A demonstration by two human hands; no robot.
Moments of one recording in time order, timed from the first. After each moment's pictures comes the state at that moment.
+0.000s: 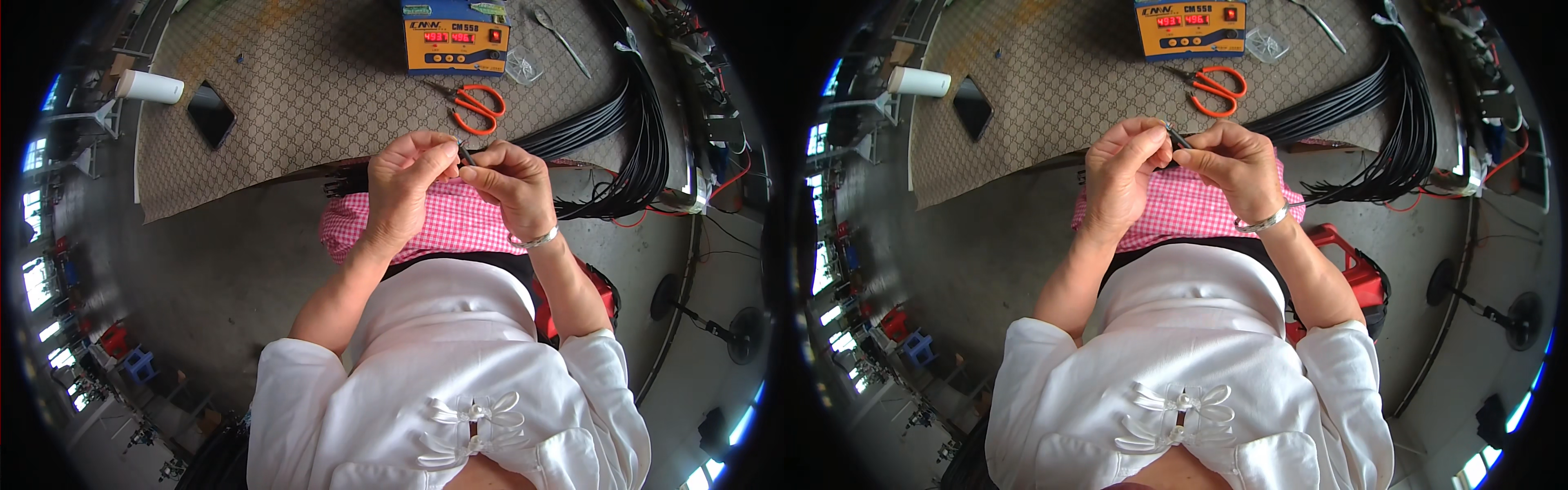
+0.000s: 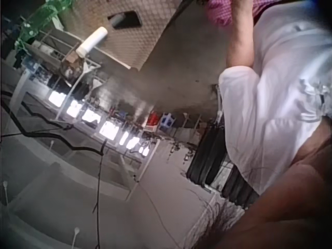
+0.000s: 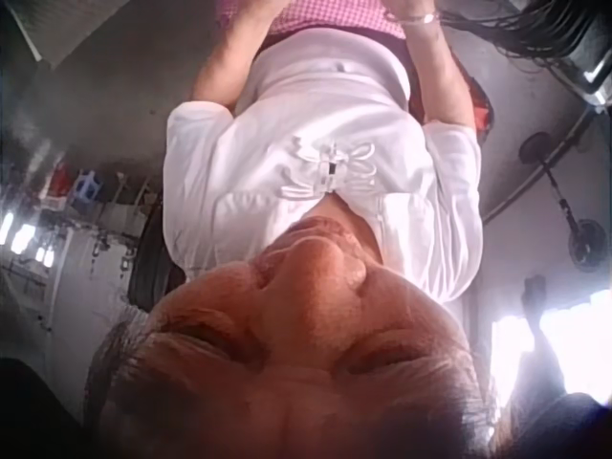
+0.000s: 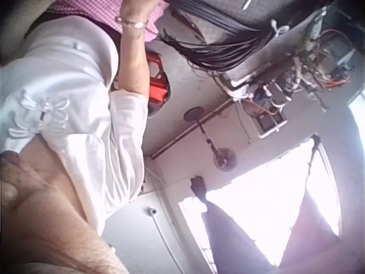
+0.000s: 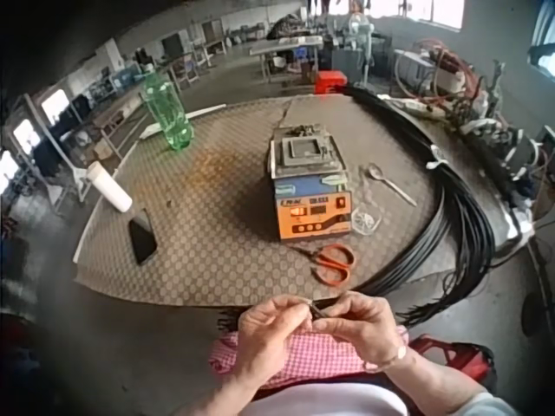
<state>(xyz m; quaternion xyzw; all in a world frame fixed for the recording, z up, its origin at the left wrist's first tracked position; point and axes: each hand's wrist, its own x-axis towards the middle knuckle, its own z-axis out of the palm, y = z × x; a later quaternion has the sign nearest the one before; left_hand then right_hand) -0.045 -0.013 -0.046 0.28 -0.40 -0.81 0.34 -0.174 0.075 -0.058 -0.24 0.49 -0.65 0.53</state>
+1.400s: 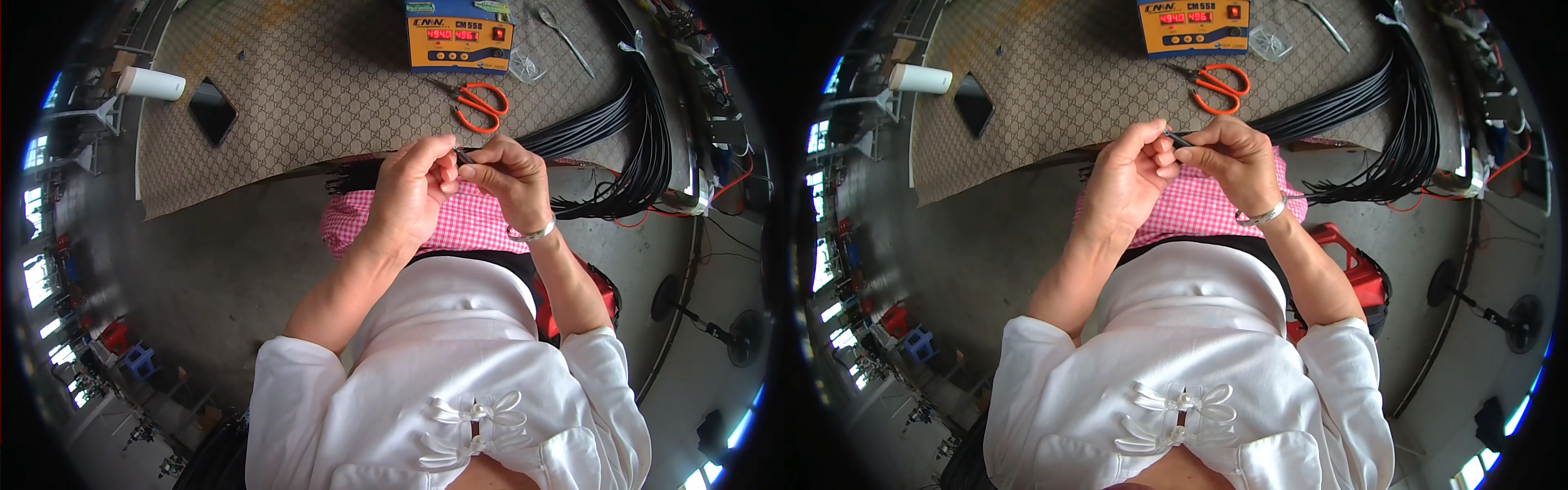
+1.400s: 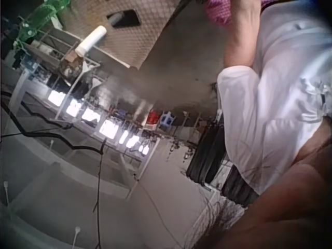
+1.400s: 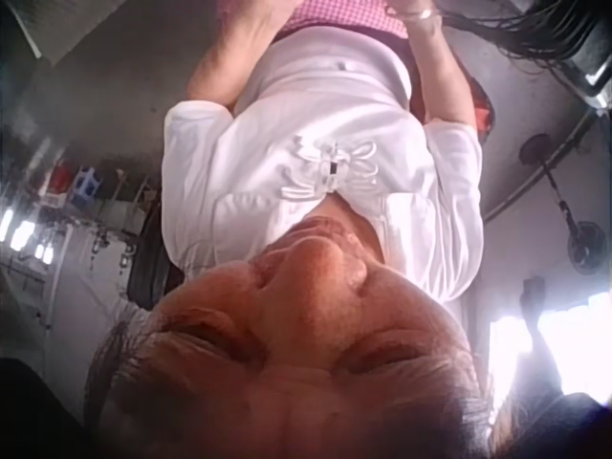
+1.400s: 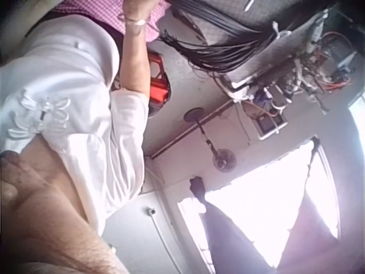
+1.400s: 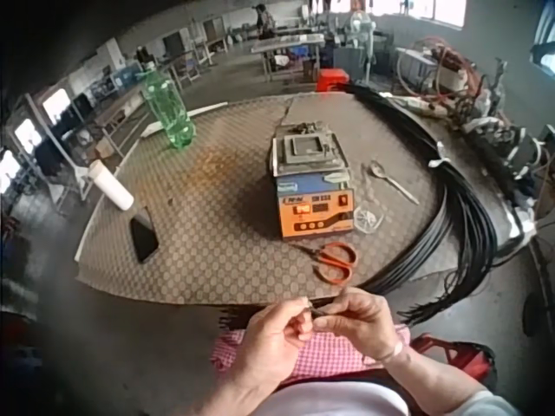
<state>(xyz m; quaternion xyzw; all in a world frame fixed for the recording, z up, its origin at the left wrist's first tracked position) -0.046 -0.015 -0.044 0.31 -0.23 -0.89 0.25 -0.173 0.069 -0.074 -0.34 0.52 -0.65 0.44</state>
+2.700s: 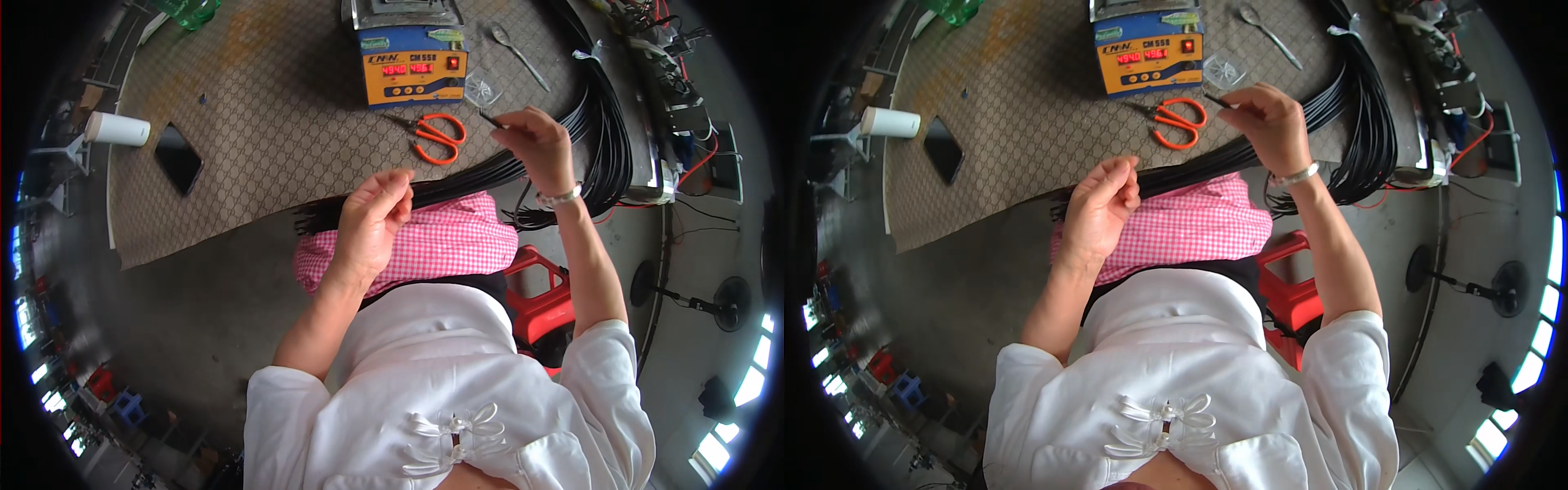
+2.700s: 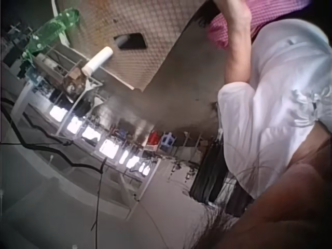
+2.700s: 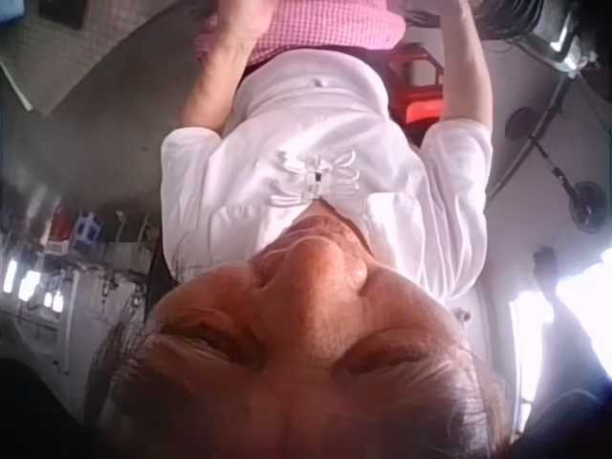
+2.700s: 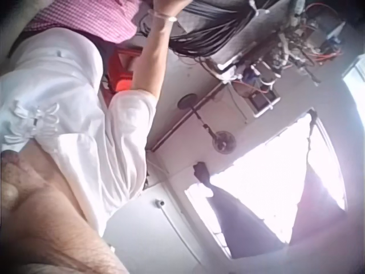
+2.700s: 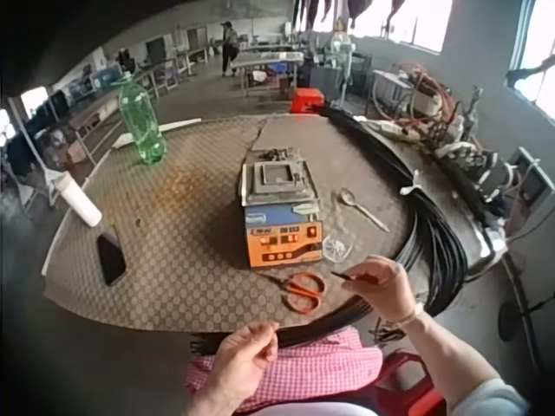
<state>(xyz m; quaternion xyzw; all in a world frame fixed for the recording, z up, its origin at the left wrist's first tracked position) -0.044 -0.025 -0.065 0.32 -0.26 -0.88 0.23 -0.275 0.055 -0.049 -0.49 0.74 -0.44 0.16</state>
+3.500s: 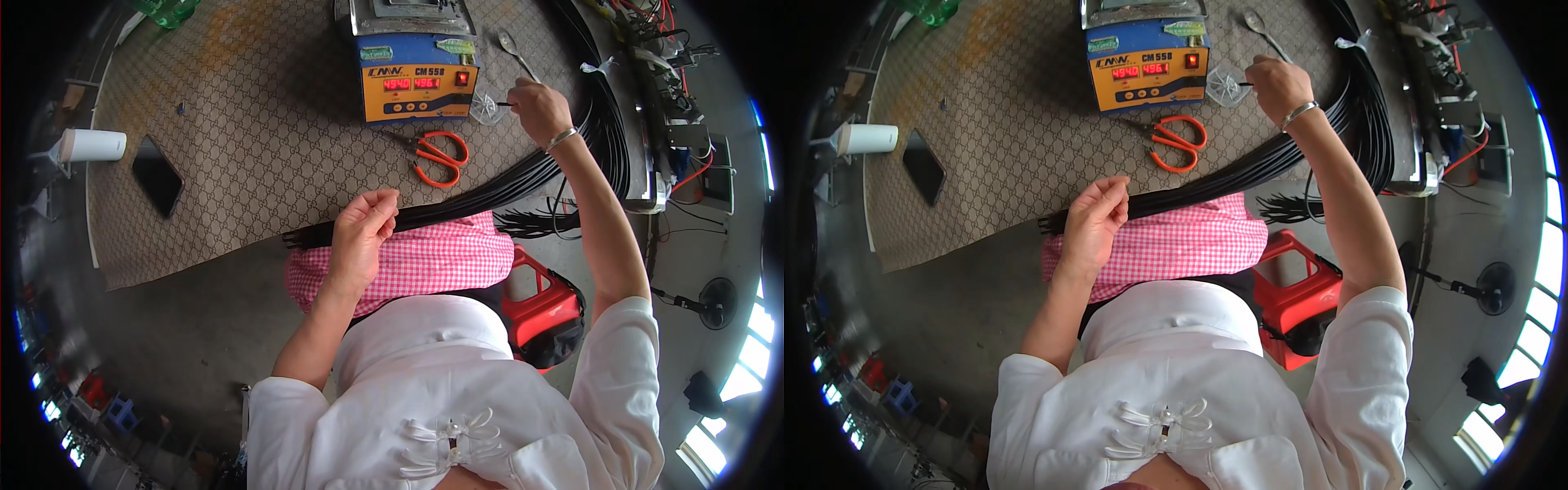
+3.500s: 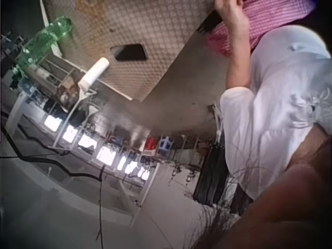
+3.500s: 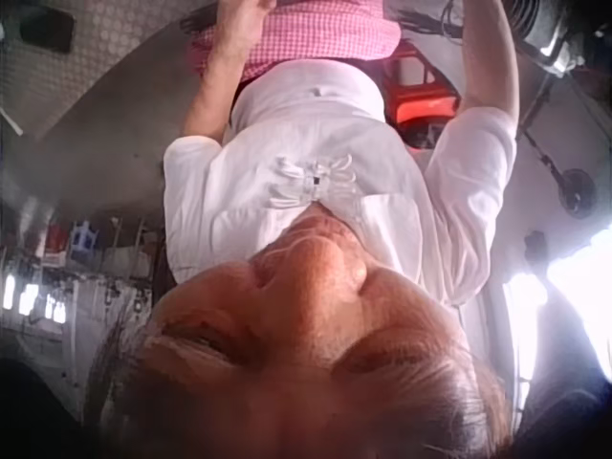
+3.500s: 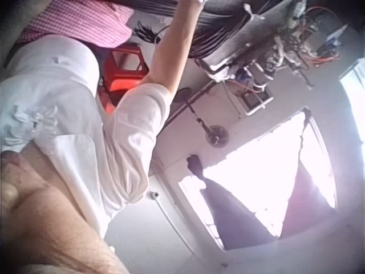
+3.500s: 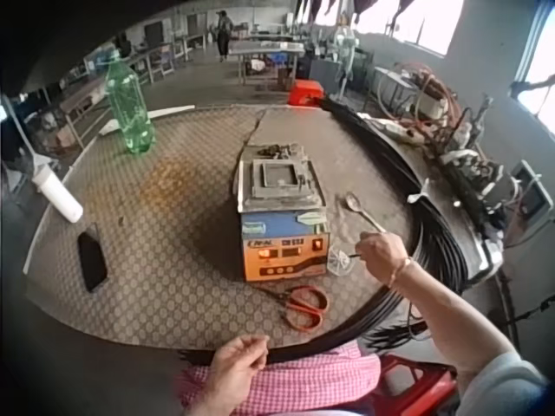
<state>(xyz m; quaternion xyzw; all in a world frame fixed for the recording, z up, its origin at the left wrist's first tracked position) -0.046 -0.043 -0.106 0.38 -0.29 -0.85 0.22 -0.358 -0.011 -0.074 -0.60 0.80 0.06 0.00</state>
